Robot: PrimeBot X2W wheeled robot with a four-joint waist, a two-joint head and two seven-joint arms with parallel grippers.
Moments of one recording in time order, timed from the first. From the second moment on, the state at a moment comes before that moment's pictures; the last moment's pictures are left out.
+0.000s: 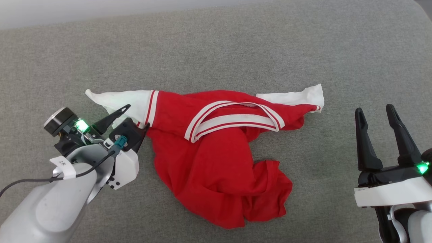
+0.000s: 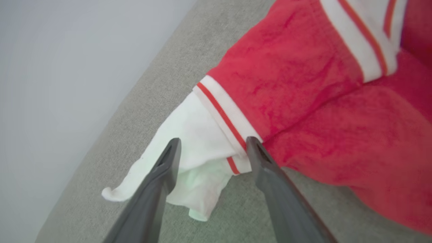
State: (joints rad) left arm -0.61 0.58 -0.70 0.40 -0.11 -0.10 0.01; right arm -0.07 -0.14 -0.03 -0.14 0.29 0.13 -0.14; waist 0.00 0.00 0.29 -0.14
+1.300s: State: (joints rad) left arm -0.83 0.64 -0.91 0.24 -0.98 -0.13 0.45; right arm -0.11 -0.20 0.02 -0.12 0.32 0.13 -0.10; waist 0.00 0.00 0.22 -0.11
